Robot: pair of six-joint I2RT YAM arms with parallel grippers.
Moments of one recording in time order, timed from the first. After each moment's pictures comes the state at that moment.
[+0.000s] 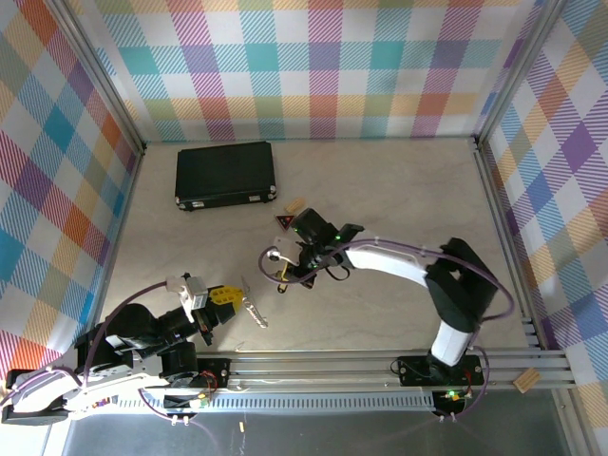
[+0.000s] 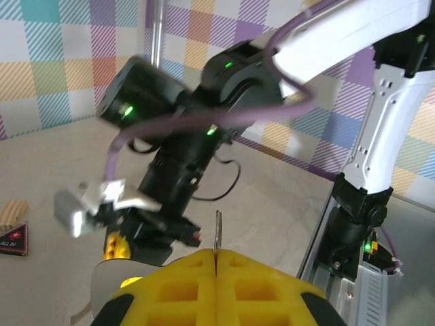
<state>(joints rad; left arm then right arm) -1.27 0.09 0.57 -0.55 -0.25 -0.19 0.91 1.69 1.16 -0.43 -0.39 -0.36</state>
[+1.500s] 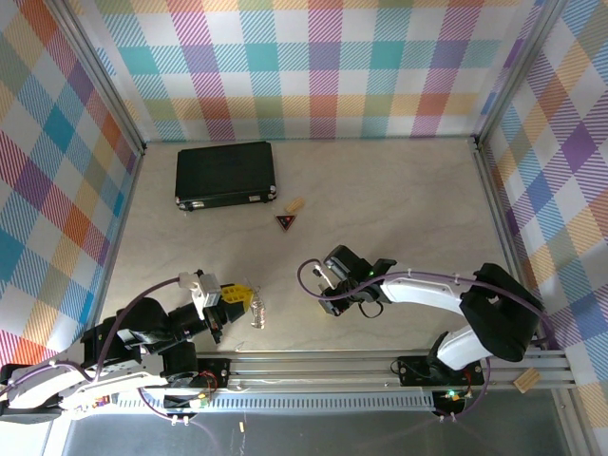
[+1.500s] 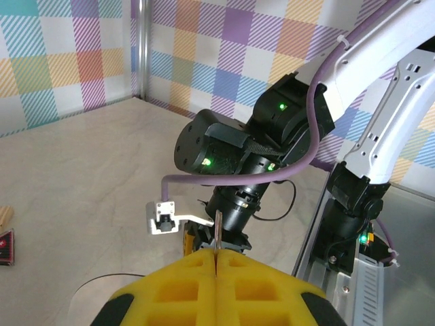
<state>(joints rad) -1.27 0.19 0.59 -0.49 -0.22 -0.17 0.92 1.46 0.72 -0.38 -0.14 0.21</state>
